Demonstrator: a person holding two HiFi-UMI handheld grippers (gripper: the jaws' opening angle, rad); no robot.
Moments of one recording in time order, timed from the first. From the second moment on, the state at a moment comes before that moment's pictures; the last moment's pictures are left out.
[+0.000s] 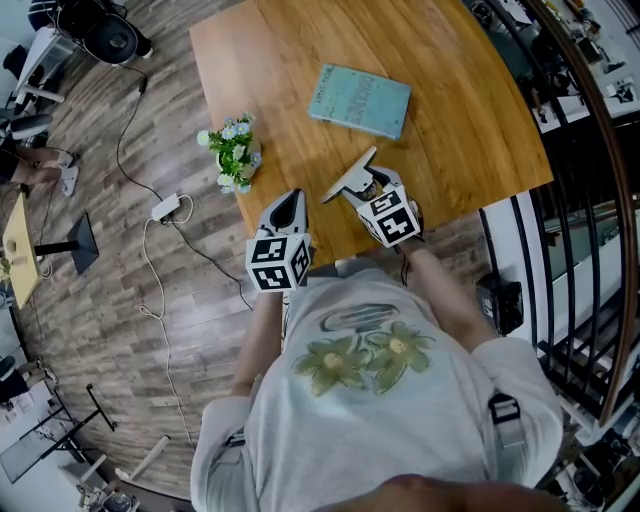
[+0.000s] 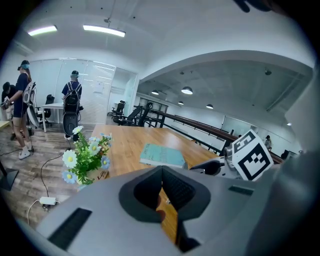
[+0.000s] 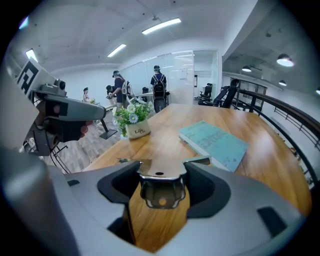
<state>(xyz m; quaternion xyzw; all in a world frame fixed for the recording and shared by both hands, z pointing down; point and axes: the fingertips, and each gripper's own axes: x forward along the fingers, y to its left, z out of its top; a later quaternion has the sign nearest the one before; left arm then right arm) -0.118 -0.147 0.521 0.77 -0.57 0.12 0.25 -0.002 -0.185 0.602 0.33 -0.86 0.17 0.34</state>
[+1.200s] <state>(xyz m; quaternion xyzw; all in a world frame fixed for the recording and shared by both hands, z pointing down) -0.113 -0.142 0.505 0.78 -0.57 0.11 0.24 -0.007 -0.180 0.500 0.36 -0.89 0.12 0.25</state>
